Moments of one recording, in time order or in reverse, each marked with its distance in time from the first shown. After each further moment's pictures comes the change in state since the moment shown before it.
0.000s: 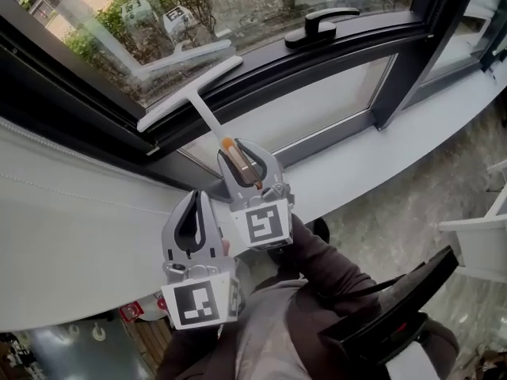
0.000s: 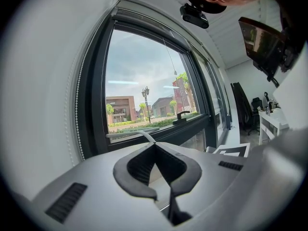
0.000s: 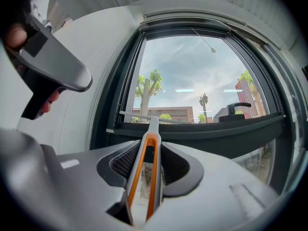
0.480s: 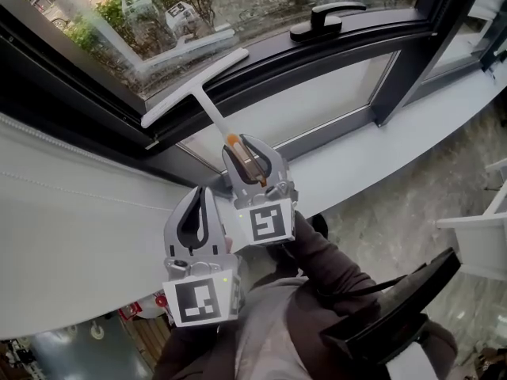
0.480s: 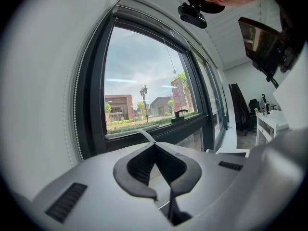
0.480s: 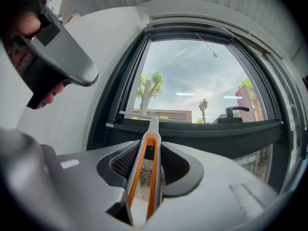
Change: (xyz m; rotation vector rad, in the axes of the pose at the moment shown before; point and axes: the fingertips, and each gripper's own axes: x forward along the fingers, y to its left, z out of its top) left arm 0.002 0.000 -0.012 -0.012 0.012 -0.034; right arm -0.001 0.001 -0.013 -0.072 -0.015 -0.019
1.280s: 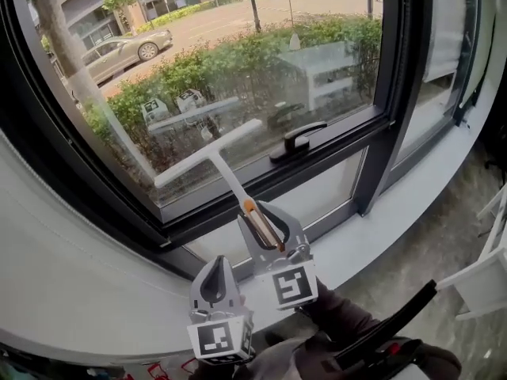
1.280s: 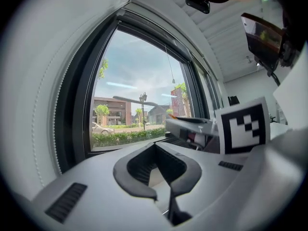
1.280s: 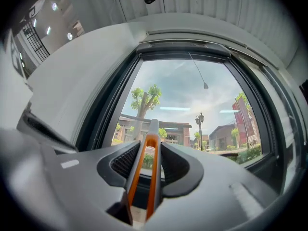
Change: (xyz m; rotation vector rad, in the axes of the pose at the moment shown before) left arm 0.027 -0.029 0.040 -0.094 -0.098 -0.040; right arm -0.022 -0.084 0.132 -0.014 -0.138 -0.044
